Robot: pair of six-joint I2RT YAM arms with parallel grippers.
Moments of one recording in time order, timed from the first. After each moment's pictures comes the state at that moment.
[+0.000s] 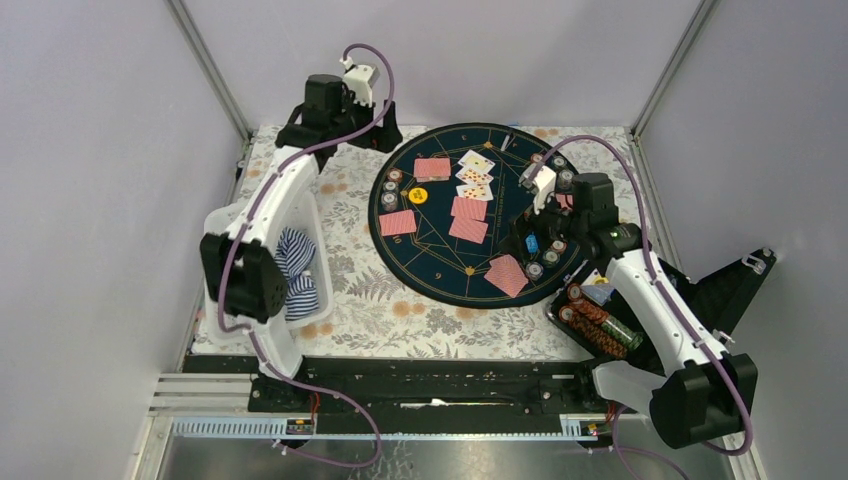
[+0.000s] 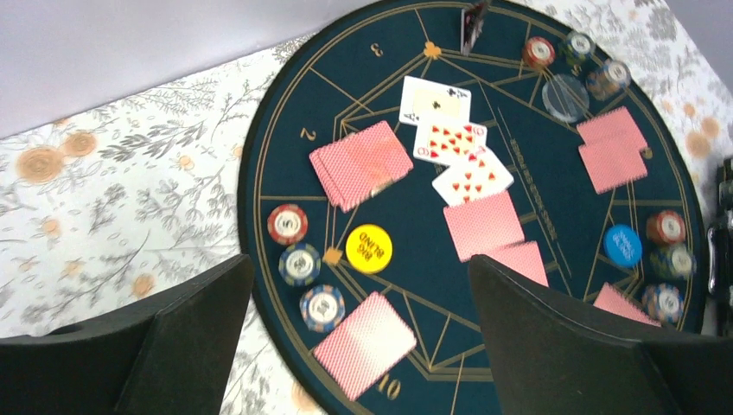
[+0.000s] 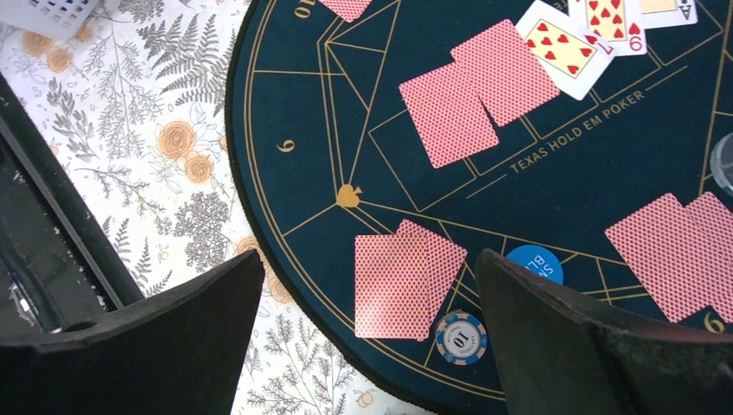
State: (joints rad) left arm -0.25 1.87 1.84 -0.44 0.32 -0.06; right arm 0.23 1.15 0.95 -0.48 -0.60 -0.29
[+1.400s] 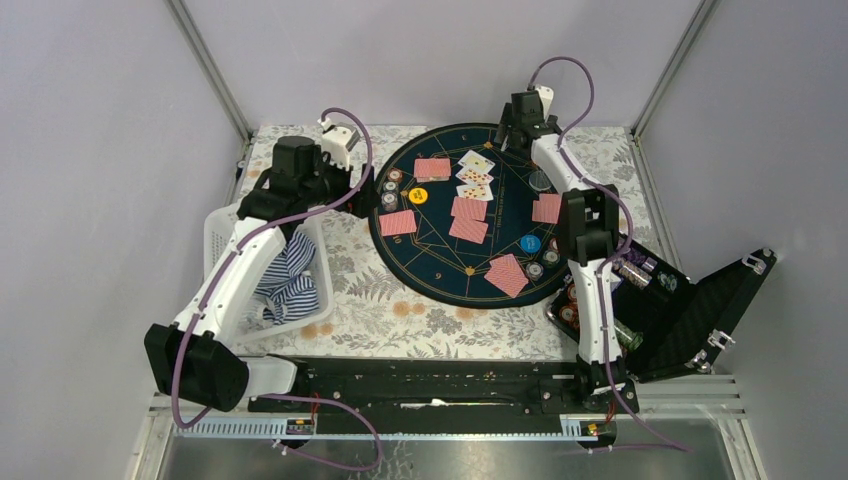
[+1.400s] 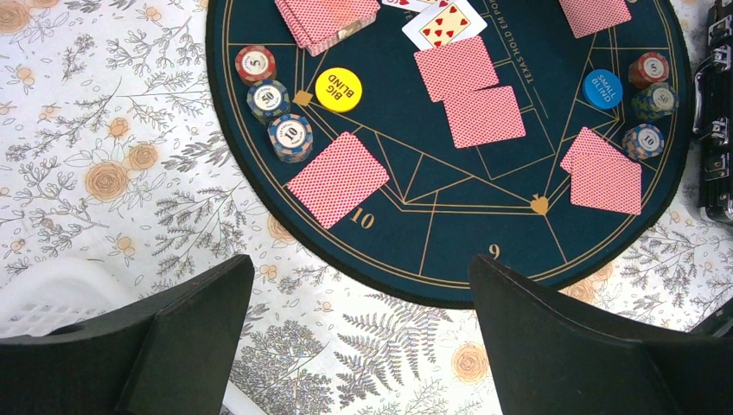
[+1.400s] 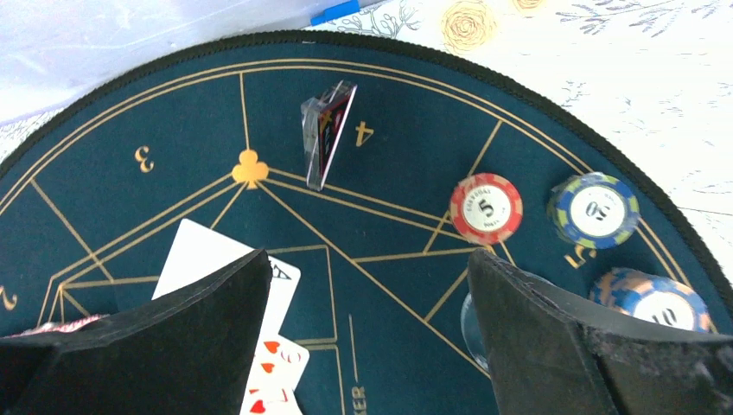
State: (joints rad) left arm -0.25 1.29 1.25 -0.51 0.34 0.04; right arm 0.21 2.43 2.19 -0.46 0.31 0.38
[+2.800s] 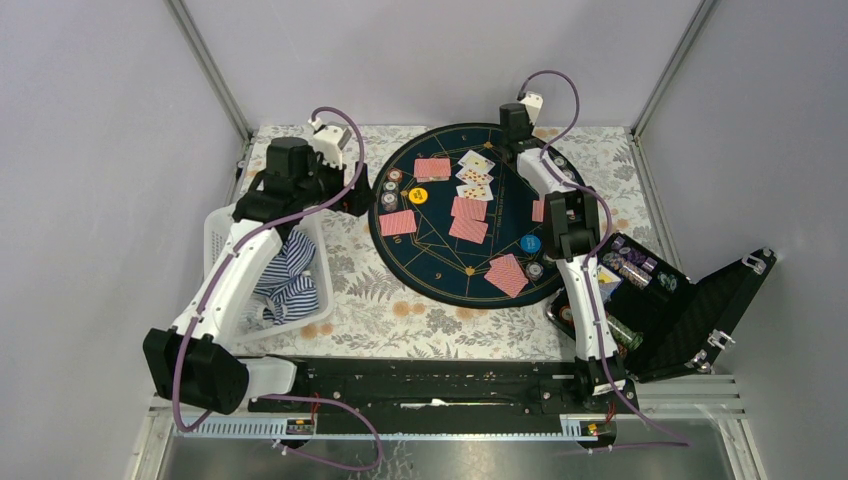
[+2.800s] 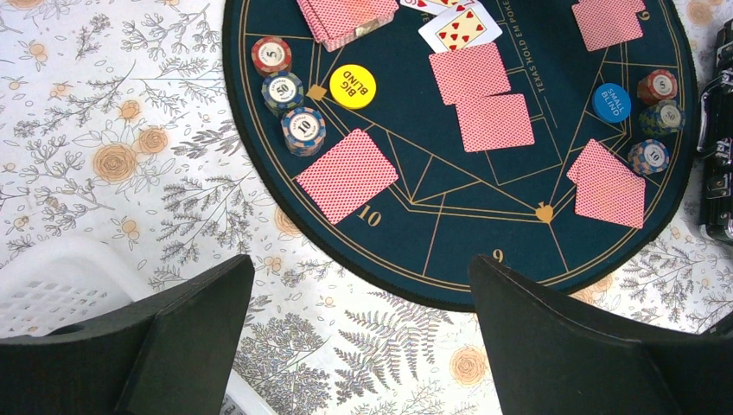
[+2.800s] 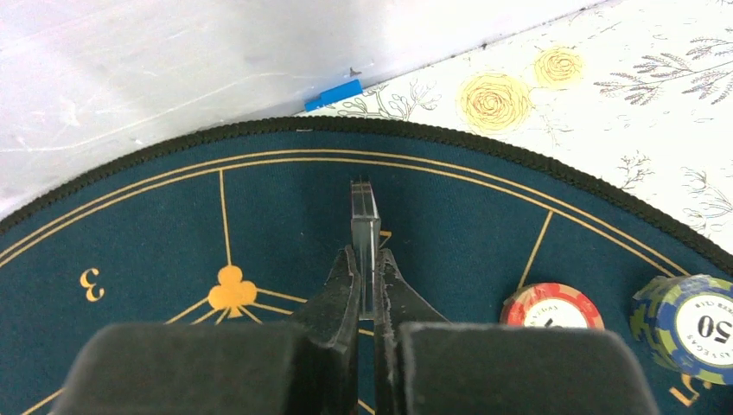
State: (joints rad) left arm -0.22 1.28 1.23 -0.51 0.33 0.01; right arm 0.23 2.68 2.33 -0.18 0.46 0.35
